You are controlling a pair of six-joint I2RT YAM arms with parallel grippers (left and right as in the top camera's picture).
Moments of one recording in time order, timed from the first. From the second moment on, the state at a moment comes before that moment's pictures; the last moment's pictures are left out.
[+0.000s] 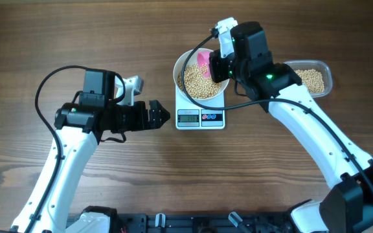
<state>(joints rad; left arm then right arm) -0.15 1.30 1.00 -0.87 0.55 -0.25 0.44 1.62 1.33 -0.42 -0.11 0.09</state>
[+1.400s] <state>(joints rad) -0.15 1.30 1.00 -0.87 0.55 -0.25 0.40 1.59 1.33 -0.49 -0.18 -0.01</state>
